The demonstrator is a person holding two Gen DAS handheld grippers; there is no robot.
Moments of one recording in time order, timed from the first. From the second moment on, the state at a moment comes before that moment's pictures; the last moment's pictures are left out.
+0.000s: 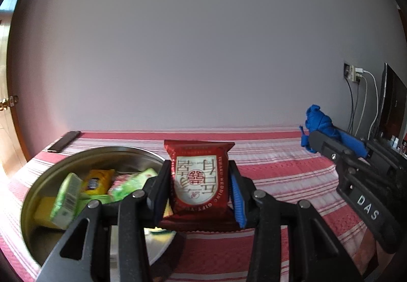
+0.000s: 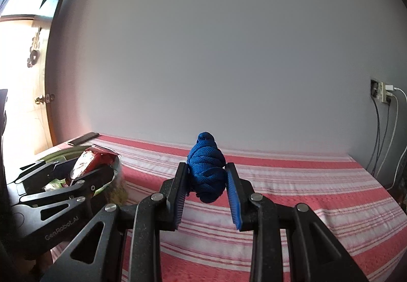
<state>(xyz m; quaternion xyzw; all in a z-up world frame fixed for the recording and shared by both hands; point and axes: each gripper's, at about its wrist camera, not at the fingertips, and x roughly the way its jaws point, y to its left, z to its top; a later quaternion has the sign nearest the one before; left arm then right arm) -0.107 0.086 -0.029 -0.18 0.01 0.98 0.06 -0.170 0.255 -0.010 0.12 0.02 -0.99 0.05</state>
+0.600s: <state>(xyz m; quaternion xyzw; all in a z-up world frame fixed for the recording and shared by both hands) -0.106 0.017 -0.020 -0.18 0.00 0.98 -0.01 -0.185 0.193 0.024 0.10 0.04 -0.99 0.12</state>
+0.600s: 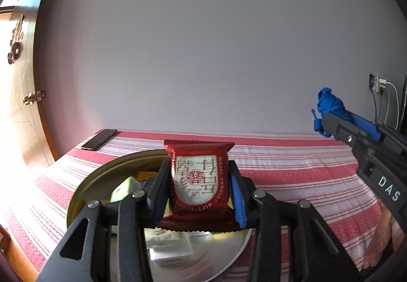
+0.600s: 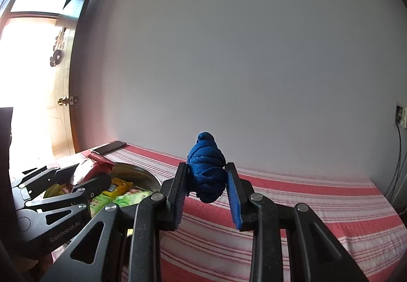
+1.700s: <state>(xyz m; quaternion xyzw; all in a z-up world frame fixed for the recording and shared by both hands) -0.115 -0.058 -0.033 -0.23 -0.02 0.97 -0.09 -0.223 0.094 0.022 0.13 0.08 -0.97 0.19</state>
